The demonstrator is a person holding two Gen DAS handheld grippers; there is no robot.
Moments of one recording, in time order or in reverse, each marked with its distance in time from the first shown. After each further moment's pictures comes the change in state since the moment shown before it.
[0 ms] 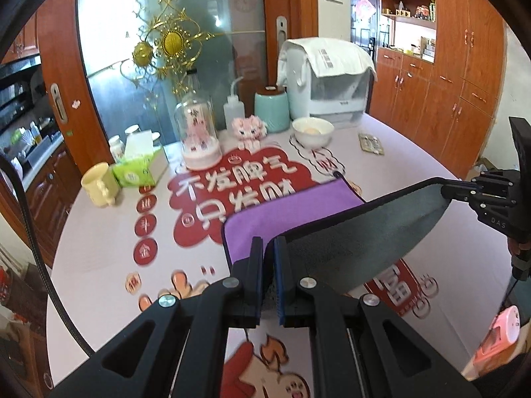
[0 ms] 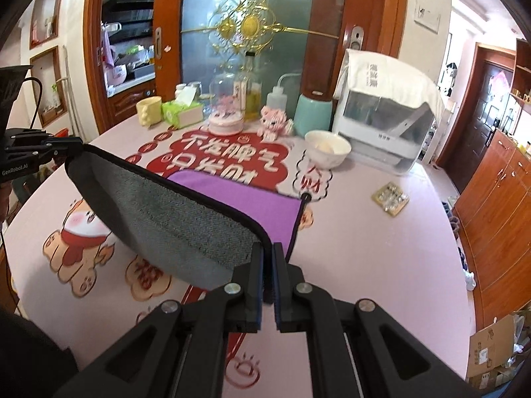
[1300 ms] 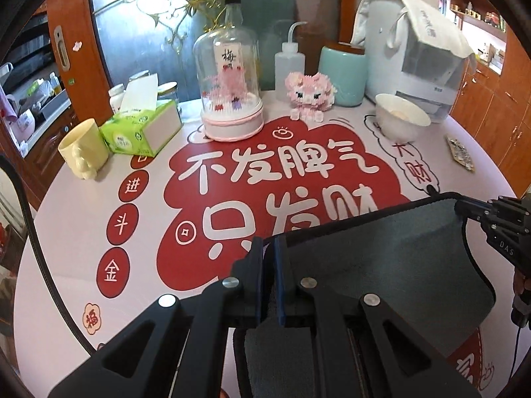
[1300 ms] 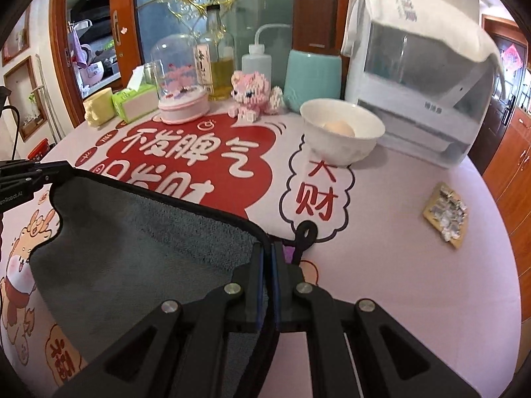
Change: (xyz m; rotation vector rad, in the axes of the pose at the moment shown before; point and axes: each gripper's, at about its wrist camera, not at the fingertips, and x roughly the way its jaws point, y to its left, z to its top) left arm 0.205 0.044 0.026 -0.176 0.142 0.147; right arm 0.209 -0.050 0.041 0.067 0.089 0.050
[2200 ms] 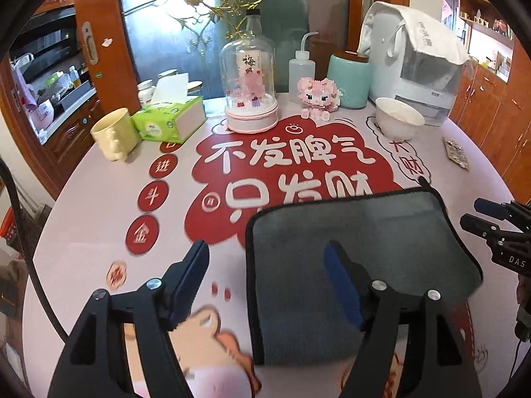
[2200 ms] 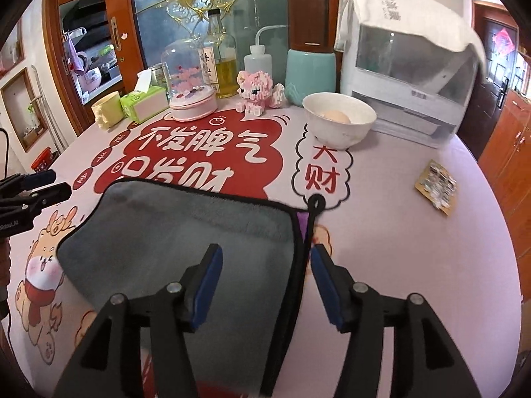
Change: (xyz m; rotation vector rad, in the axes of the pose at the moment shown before) left arm -0.067 0.001 -0.036 -0.047 -0.010 0.052; right arm -0.053 0.020 -0.020 0.065 0.021 0.000
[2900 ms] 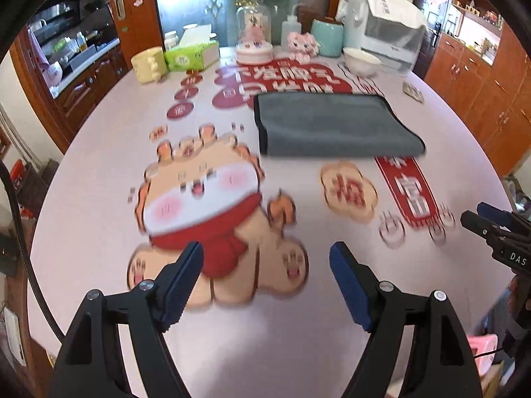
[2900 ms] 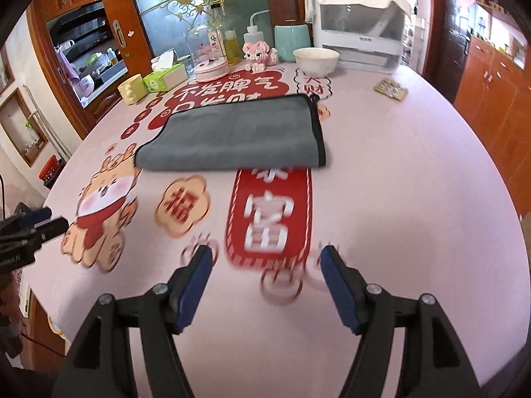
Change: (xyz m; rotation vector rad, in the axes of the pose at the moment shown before) left arm -0.155 0.016 -0.171 -0.013 0.154 -0.059; right arm -0.142 0.084 -0.157 0.180 0.080 -0.025
